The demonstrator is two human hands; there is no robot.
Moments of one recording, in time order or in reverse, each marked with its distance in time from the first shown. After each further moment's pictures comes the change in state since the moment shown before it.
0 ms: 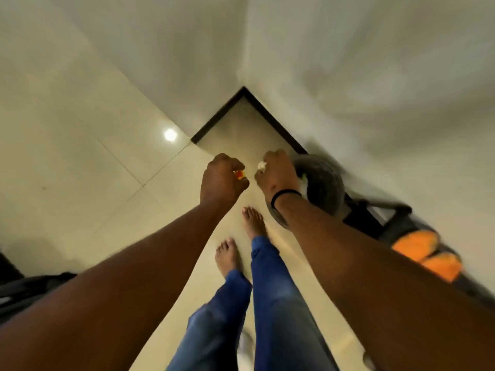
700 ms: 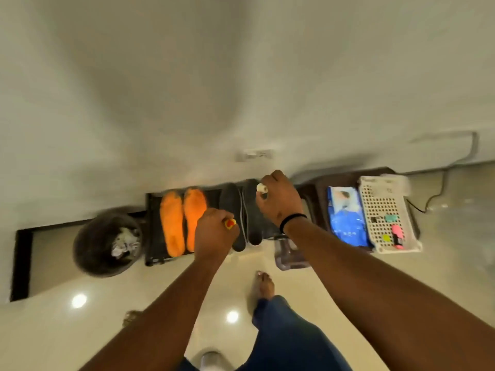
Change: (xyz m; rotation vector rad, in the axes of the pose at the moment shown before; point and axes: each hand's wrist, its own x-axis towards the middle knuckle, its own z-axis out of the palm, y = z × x) left_hand -0.465 0.394 0.209 0.188 -0.491 0.664; right_hand -0.547 0.427 -0.261 0.194 0.584 0.610
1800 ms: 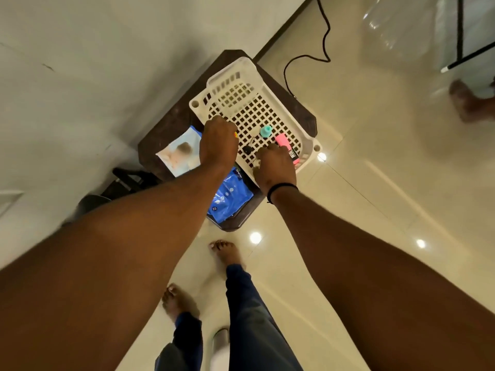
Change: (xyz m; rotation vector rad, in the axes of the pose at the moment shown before) left_hand 0.109 0.246 0.478 0.583 -0.364 0.718; right_hand -0.059 0.441 0.039 0.122 0.010 0.808
